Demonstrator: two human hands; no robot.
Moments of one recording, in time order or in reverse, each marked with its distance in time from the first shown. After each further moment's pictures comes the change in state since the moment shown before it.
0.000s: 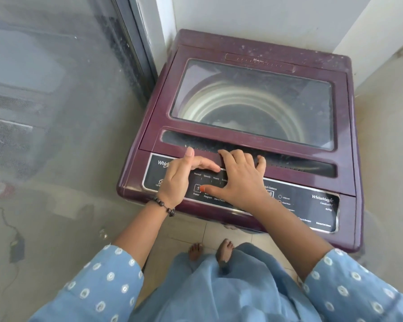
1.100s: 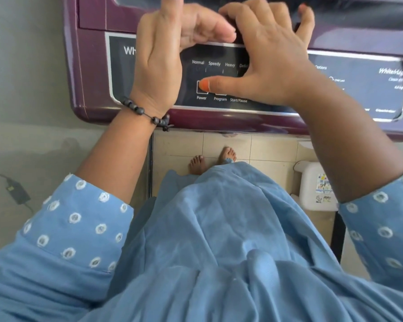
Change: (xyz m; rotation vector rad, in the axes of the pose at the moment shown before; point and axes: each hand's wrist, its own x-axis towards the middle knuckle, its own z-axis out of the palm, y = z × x) left_hand 0.017 -0.015 -0.016 -0.062 -0.154 0.201; right_hand 0.004 -0.007 0.004 -0.014 -0.002 0.041
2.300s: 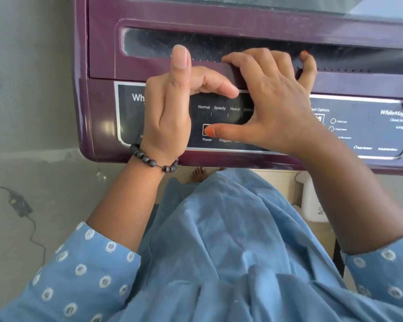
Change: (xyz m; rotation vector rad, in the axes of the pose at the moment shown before) left_hand -0.002 0.008 0.006 -0.008 0.108 -0.158; right_hand 0.002 -0.001 0.001 0.051 0.002 0.011
